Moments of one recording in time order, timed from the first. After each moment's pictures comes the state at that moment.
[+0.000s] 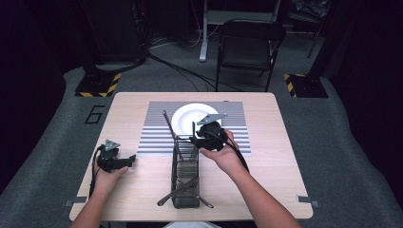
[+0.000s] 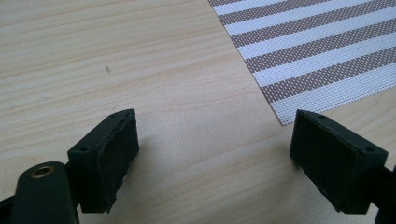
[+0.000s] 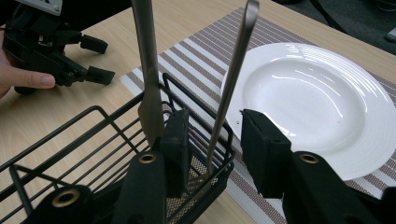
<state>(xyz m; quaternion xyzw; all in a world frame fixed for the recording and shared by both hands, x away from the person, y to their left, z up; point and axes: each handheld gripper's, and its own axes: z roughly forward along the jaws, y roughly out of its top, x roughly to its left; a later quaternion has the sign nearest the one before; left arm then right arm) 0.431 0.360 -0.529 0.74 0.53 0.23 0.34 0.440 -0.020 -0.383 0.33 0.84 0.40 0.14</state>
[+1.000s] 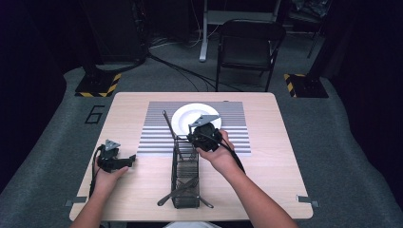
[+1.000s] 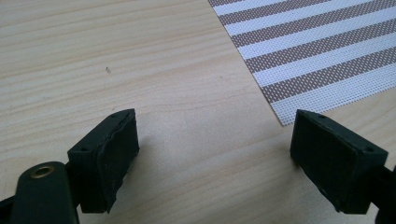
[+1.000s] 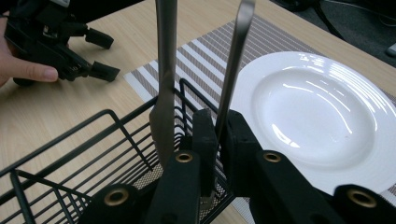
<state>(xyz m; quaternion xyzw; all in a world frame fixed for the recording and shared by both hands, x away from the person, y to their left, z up) 0.431 0.359 -0.530 0.74 0.53 0.23 0.34 0.438 -0.006 -0.387 0.30 0.85 0.40 0.16</state>
